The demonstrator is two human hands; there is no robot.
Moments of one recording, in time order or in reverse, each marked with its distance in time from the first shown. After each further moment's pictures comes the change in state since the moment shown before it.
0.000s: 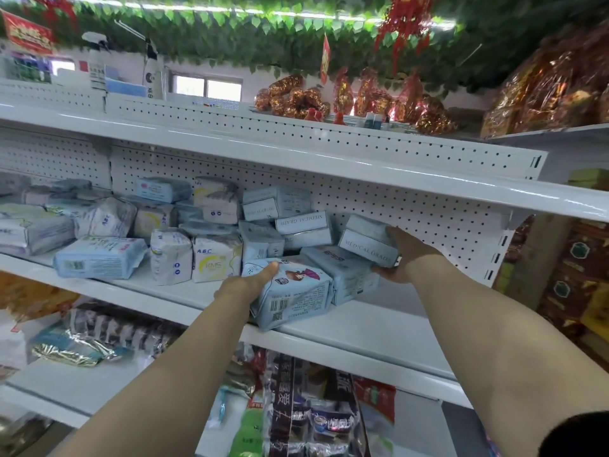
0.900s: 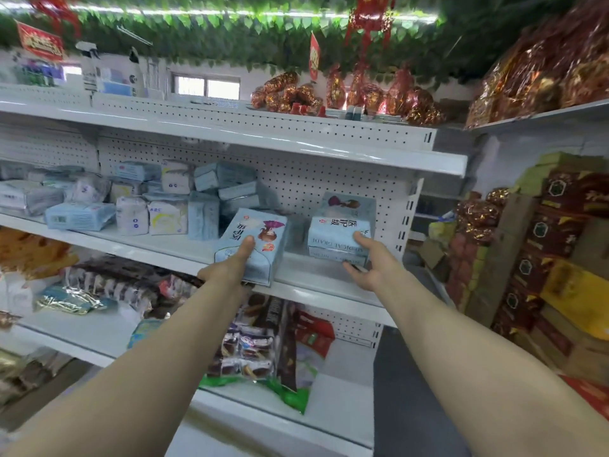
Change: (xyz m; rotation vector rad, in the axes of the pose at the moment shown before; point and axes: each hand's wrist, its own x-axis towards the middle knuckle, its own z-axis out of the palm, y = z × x) left_hand -0.276 -0.023 0.121 -0.728 0.152 0.032; right_hand -0.132 0.037 -0.186 0.406 -0.120 0.107
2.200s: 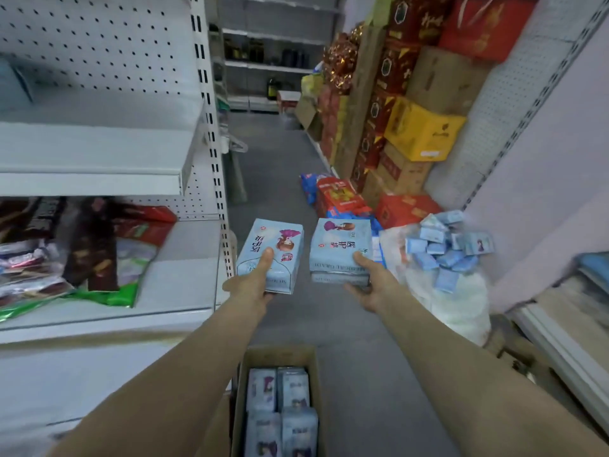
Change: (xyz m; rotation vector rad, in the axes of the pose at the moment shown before) left_hand -0.222 -0.396 0.127 0.328 -0.218 -0.499; right_hand -0.073 0.016 -0.470 -0.012 0.629 0.150
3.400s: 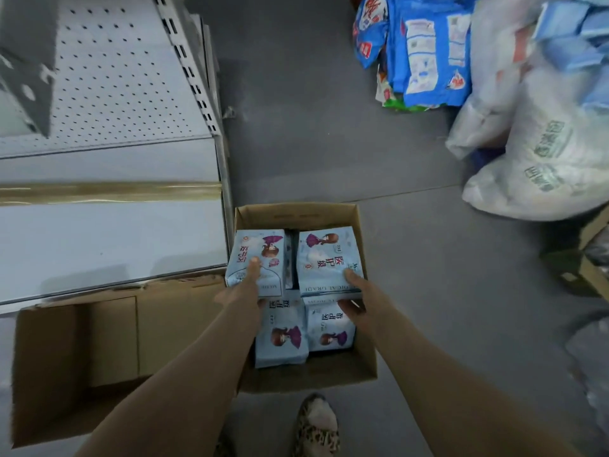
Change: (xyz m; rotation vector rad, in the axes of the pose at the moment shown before) left_hand 0.350 -0.405 -0.231 0.278 0.268 -0.379; right_hand 0.296 0.444 -0.116 -0.033 0.251 0.519
